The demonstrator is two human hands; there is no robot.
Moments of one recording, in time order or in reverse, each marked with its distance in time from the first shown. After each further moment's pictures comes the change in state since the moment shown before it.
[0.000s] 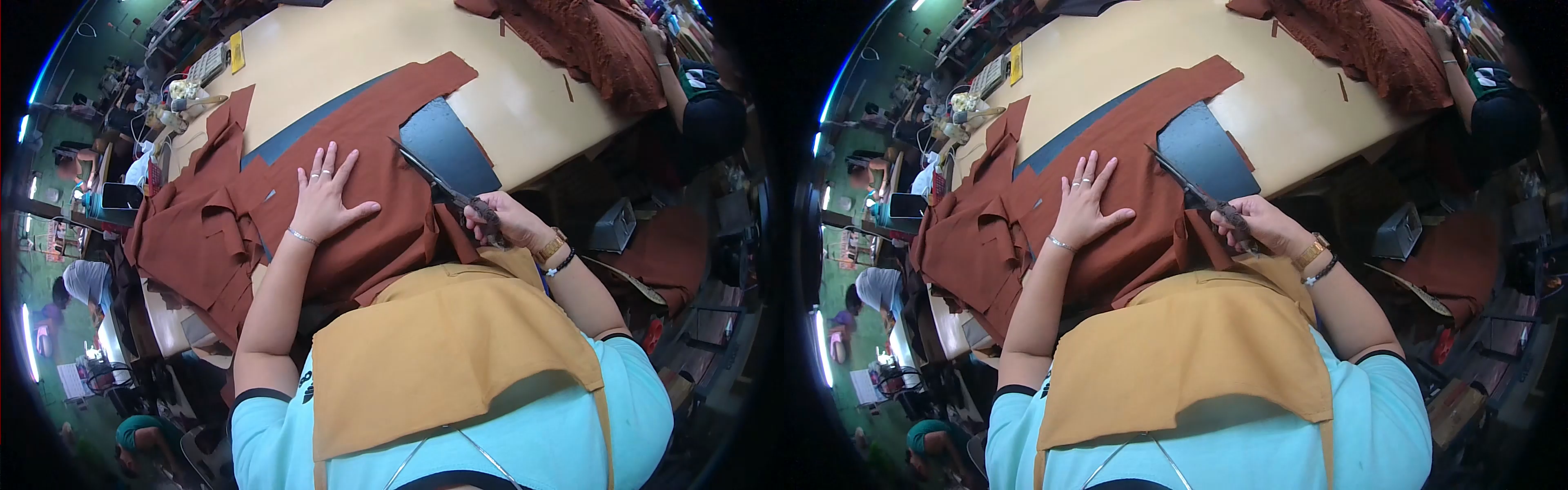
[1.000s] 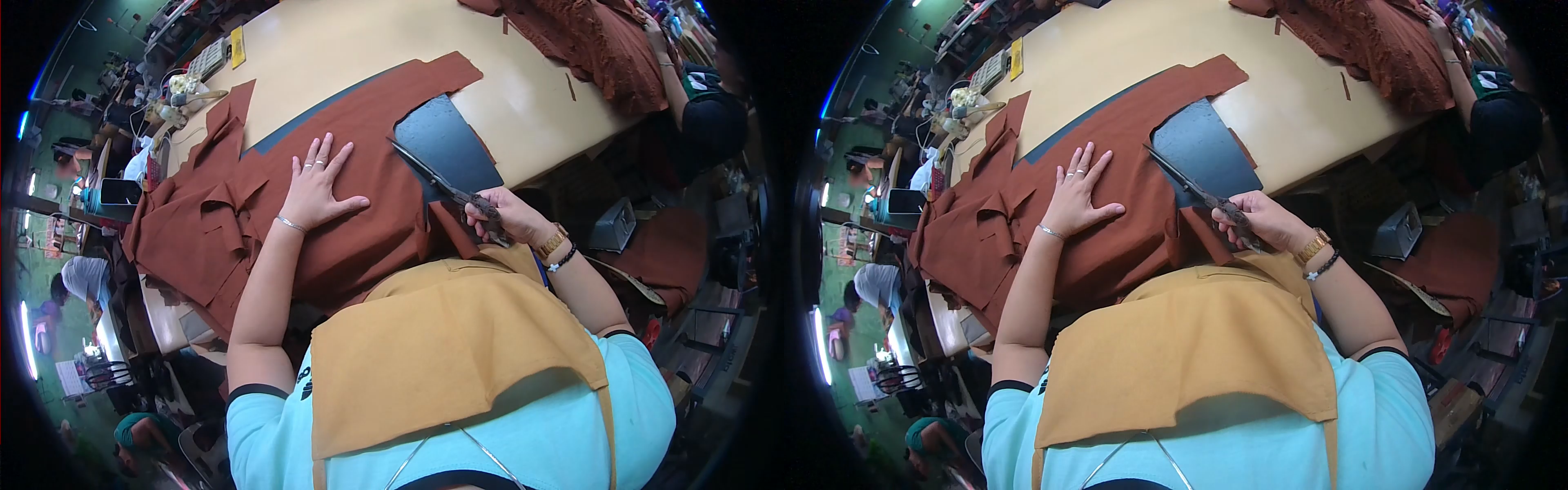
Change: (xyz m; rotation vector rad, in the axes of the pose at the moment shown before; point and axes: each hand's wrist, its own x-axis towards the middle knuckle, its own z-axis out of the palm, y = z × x) left_hand 0.006 -0.020 -0.008 -0.008 -0.045 0.042; right_hand -0.002 -0.007 -0.001 -0.020 -0.041 0.016
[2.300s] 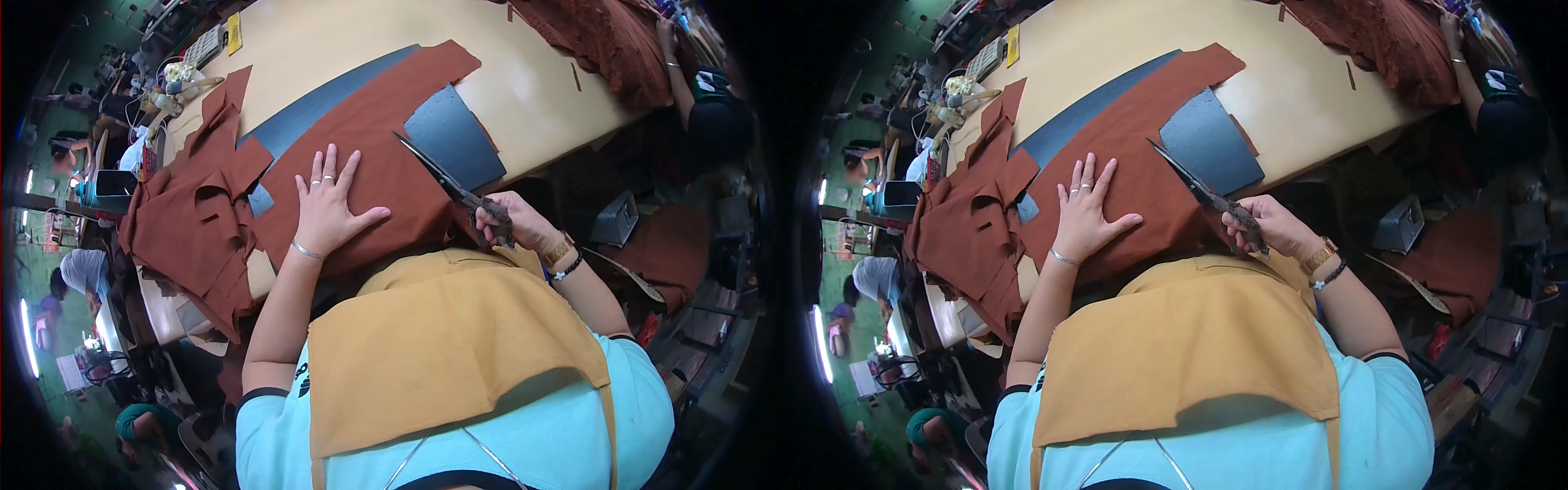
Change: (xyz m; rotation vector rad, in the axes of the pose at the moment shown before) left_hand -0.036 0.052 0.007 0.007 0.028 -0.145; right_hand -0.015 0.017 0.001 -0.012 -0.011 -0.078
